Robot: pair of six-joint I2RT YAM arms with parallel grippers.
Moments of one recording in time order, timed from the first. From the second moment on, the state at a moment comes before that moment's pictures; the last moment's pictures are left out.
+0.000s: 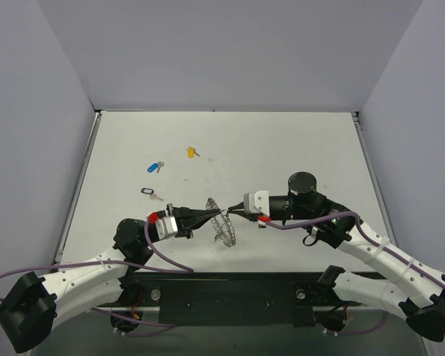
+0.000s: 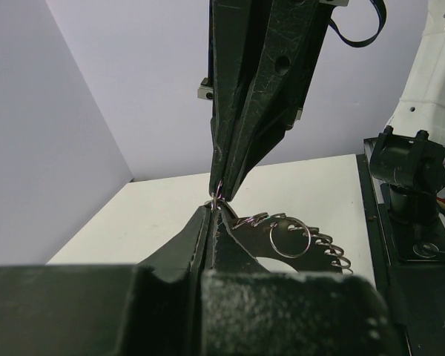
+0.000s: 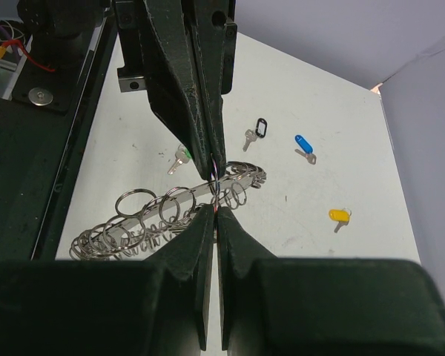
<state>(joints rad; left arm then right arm) -0.80 0.86 0.25 1.08 0.54 0.04 0.83 0.93 0.86 -0.19 -0.63 -0.63</state>
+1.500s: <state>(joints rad) -0.80 0.87 0.25 1.08 0.55 0.04 0.83 0.95 0.86 -0.16 -0.64 -0.57</state>
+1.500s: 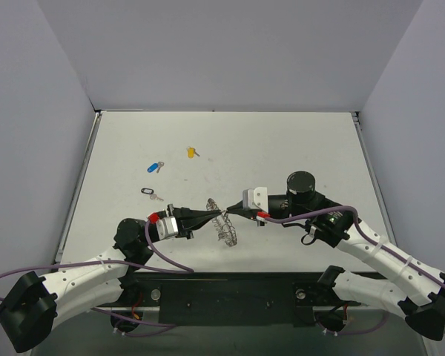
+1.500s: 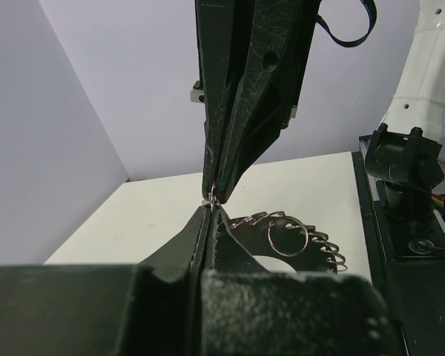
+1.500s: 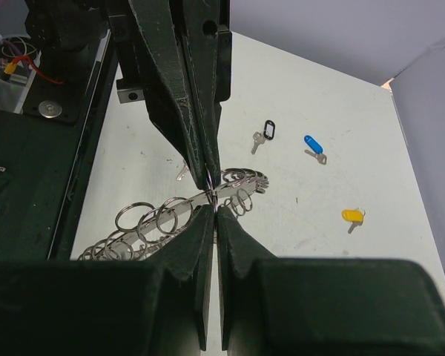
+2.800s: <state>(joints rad) -0.80 0.88 0.25 1.08 0.57 0.04 0.84 0.95 0.86 -0.16 -0.64 -0.56</state>
